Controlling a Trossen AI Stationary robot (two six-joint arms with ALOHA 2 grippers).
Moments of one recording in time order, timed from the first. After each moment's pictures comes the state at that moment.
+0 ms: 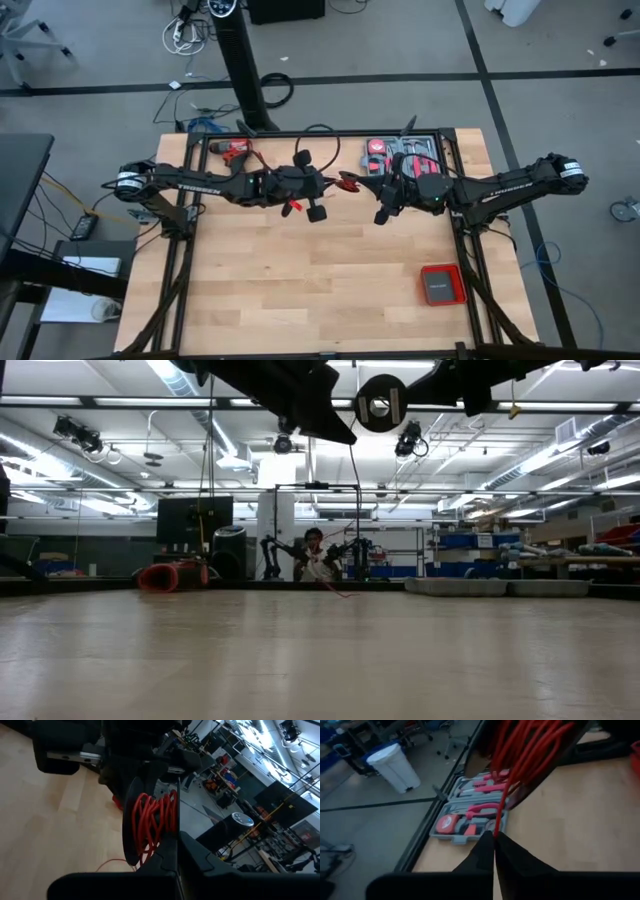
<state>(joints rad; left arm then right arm) 0.04 1.56 1.11 0.08 -0.38 0.21 0.12 1.05 0.69 0.22 0.55 -0.63</state>
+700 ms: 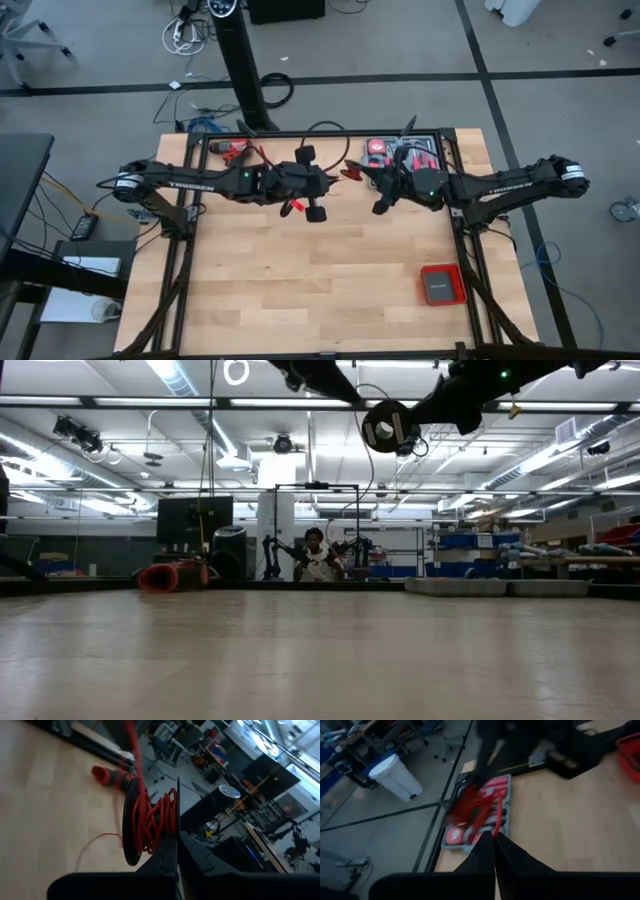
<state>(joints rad) -0.02 1.56 1.33 -0.19 -0.40 0.31 0.05 1.05 0.69 0.16 0.63 -0.58</state>
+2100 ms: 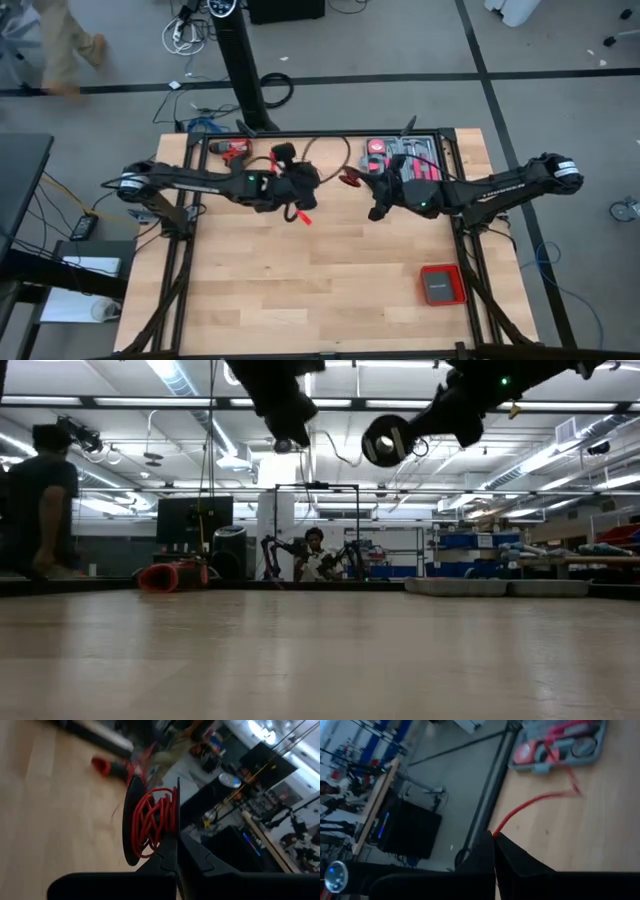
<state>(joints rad) -0.02 1.58 1.33 -0.50 -0.88 0.20 0.12 1.12 0.69 0.12 0.74 -0.51</state>
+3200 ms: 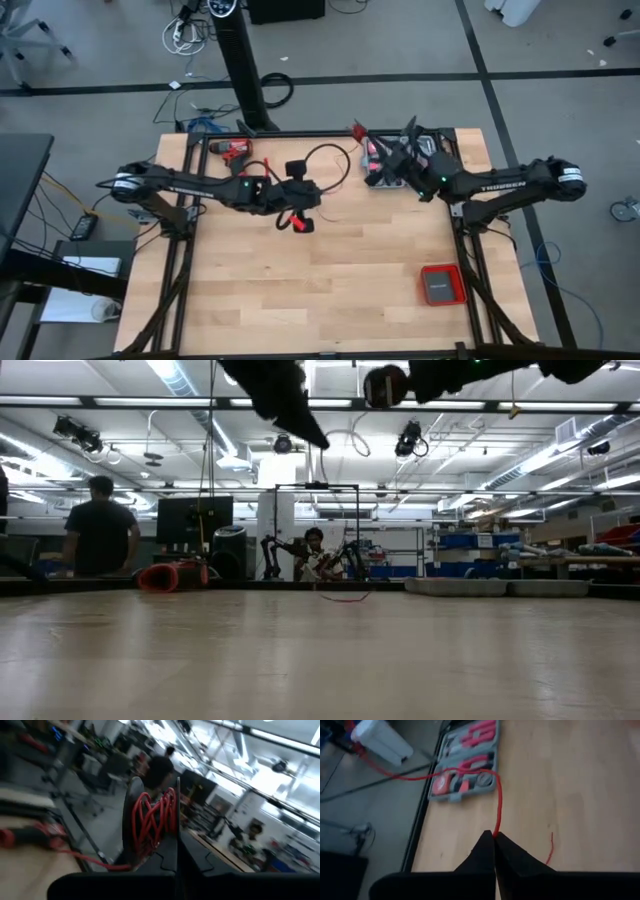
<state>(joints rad) -0.05 1.55 1.23 -0.37 -0.47 0.22 -0.04 1.10 0.69 0.66 0.74 -0.71</state>
